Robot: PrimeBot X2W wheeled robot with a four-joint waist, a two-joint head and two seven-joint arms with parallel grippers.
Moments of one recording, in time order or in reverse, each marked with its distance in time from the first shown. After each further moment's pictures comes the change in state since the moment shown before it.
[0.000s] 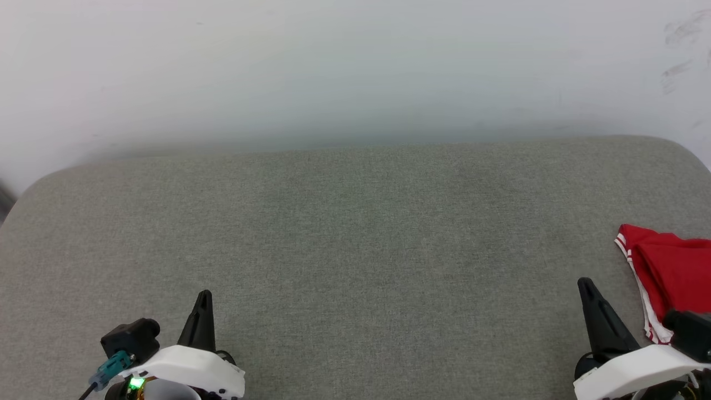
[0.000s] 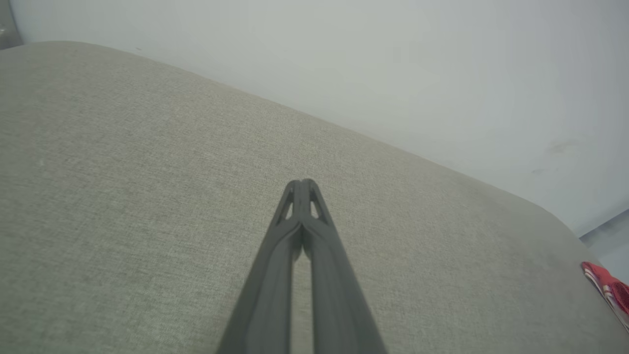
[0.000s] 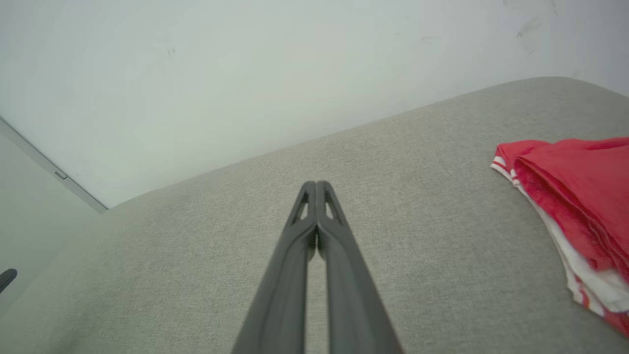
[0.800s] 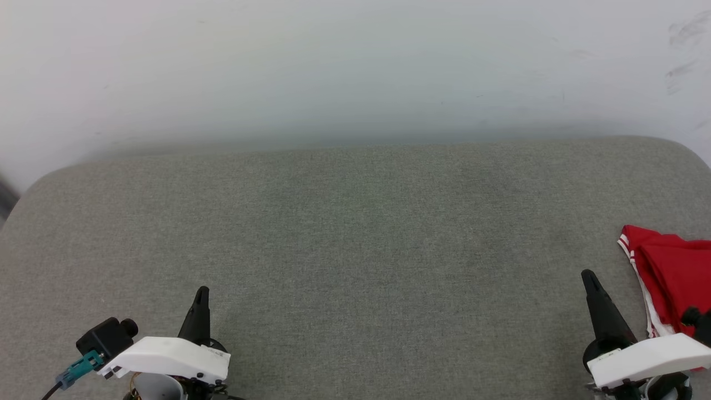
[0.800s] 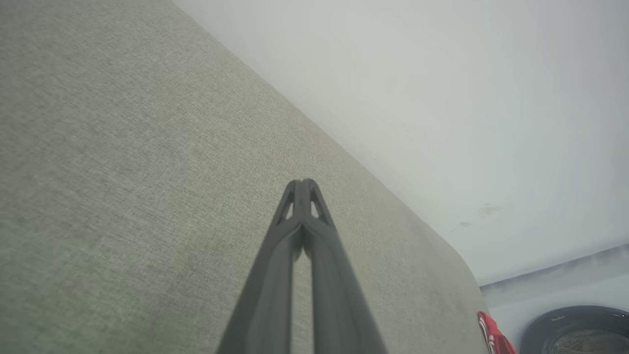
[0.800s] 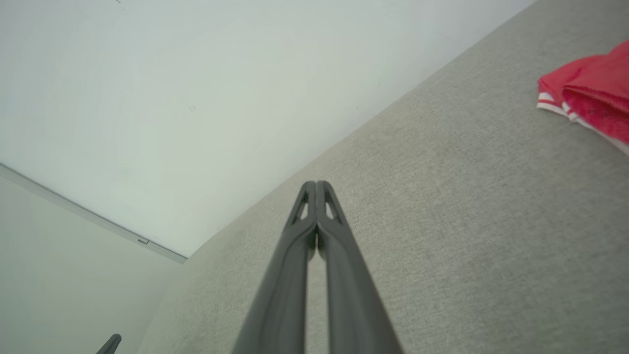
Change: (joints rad) left arm -0.016 -0.046 0.089 0.000 -0.309 -0.065 0.089; right arm -0.058 0.008 -0.022 0.074 0.374 0.000 0.025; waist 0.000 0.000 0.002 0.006
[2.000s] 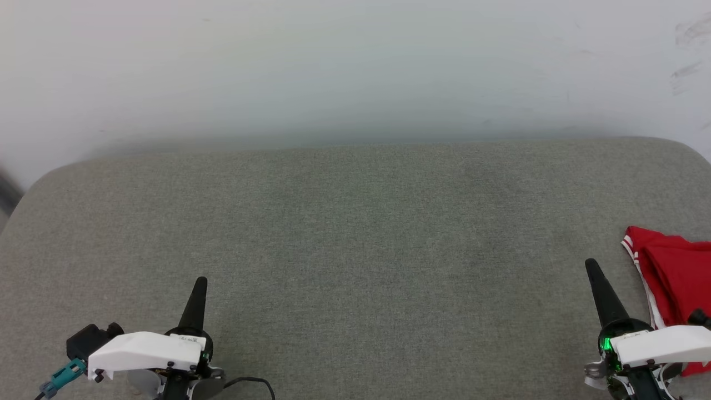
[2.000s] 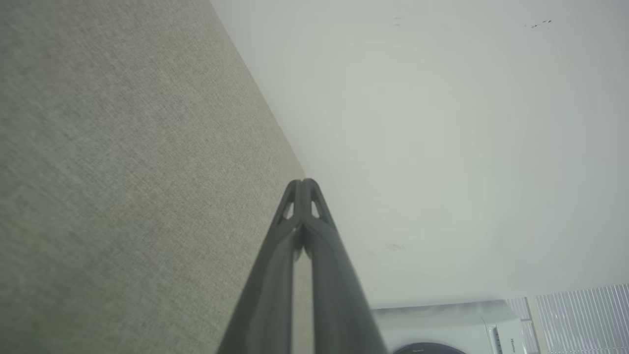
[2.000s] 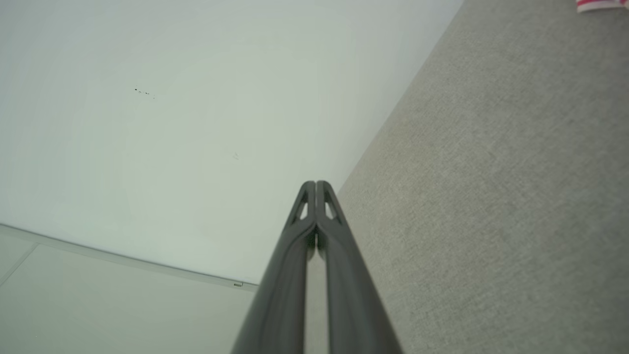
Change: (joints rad) left arm -0.021 -0.050 0.100 -0.001 -0.344 -0.070 0.104; right arm -0.062 0.015 -0.028 0.086 0.410 0.000 0.029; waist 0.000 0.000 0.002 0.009
